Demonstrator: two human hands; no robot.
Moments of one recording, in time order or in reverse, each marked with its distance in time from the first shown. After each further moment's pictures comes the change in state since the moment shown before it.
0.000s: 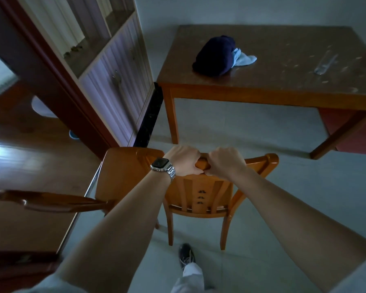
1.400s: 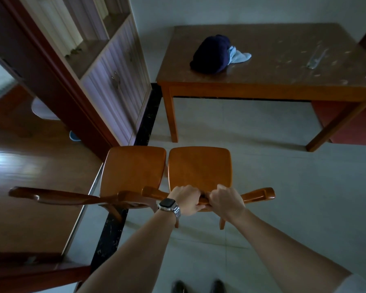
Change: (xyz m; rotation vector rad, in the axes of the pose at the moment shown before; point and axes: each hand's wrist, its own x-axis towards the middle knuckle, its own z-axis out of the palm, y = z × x) left_hand -0.086 0.045 0.098 -0.149 -0.216 0.002; right_hand -0.089 -0.083 0.089 0.064 -0.046 -0.034
